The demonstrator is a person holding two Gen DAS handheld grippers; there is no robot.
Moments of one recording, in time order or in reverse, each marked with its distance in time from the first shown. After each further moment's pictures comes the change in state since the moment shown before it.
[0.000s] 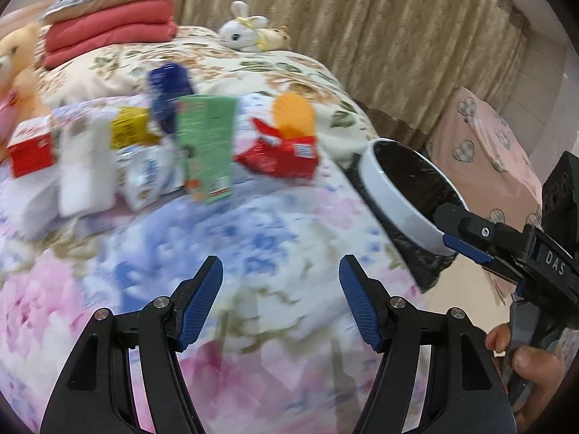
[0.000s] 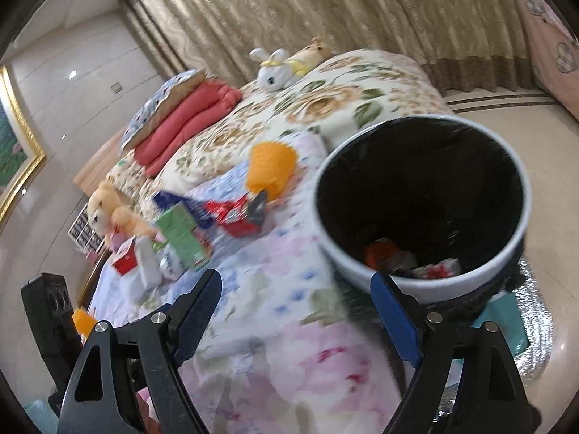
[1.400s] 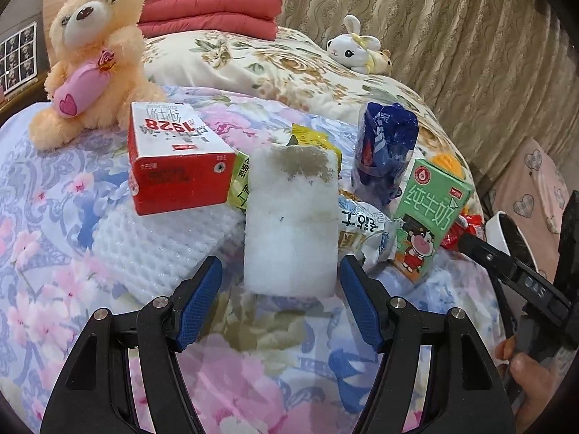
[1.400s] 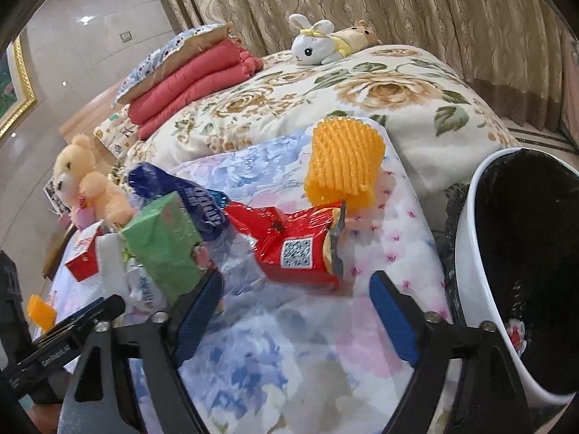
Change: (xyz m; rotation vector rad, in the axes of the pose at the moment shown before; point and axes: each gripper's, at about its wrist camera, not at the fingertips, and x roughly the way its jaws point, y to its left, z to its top) left arm 0.014 0.137 0.041 -0.176 -0.033 0.208; right arm 0.123 0.073 0.024 -0.166 0.052 -0.089
